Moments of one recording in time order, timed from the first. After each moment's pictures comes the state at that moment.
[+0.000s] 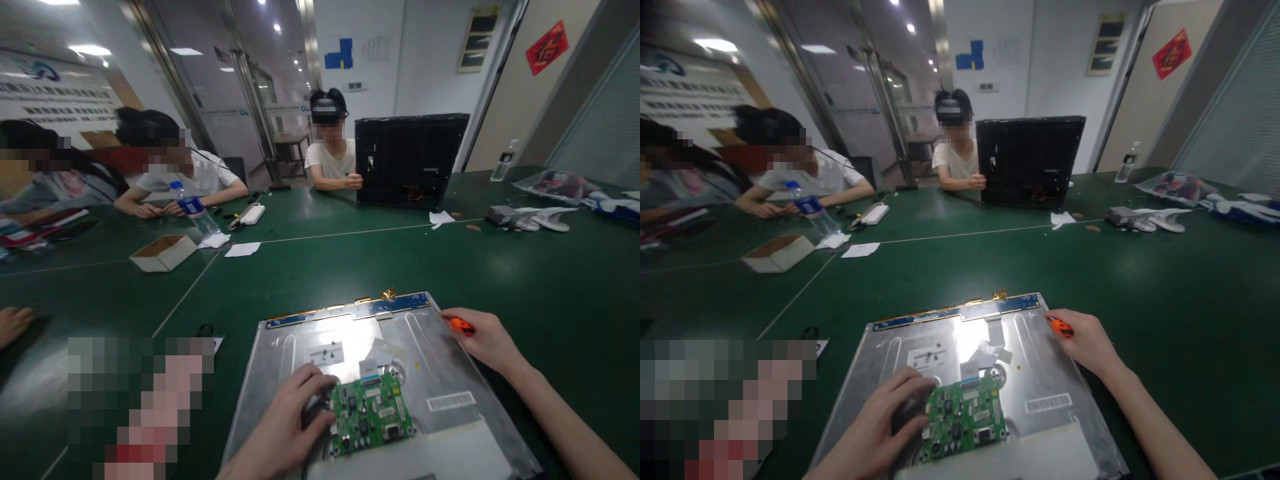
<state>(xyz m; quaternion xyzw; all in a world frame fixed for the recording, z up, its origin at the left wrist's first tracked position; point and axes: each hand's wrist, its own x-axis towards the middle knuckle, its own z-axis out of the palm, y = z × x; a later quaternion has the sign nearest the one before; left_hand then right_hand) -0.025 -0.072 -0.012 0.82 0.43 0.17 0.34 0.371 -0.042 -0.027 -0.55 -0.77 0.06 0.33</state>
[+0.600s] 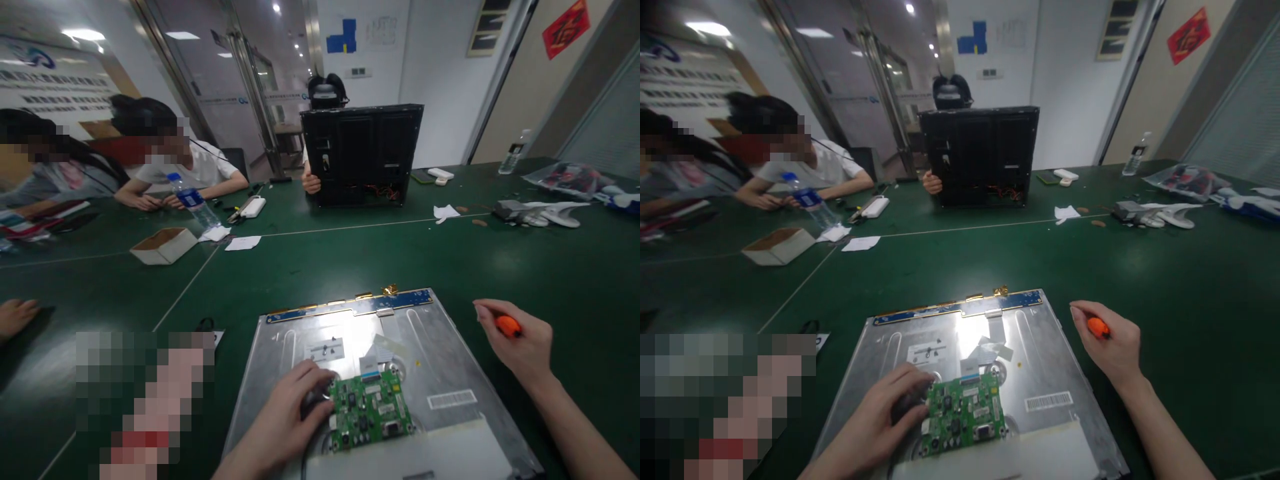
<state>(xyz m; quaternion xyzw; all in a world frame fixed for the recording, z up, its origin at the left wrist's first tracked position) -0.023 -0.069 -0.013 0.82 0.44 0.17 0.33 0.372 -0.058 -0.012 -0.52 -0.68 -0.10 0.50</state>
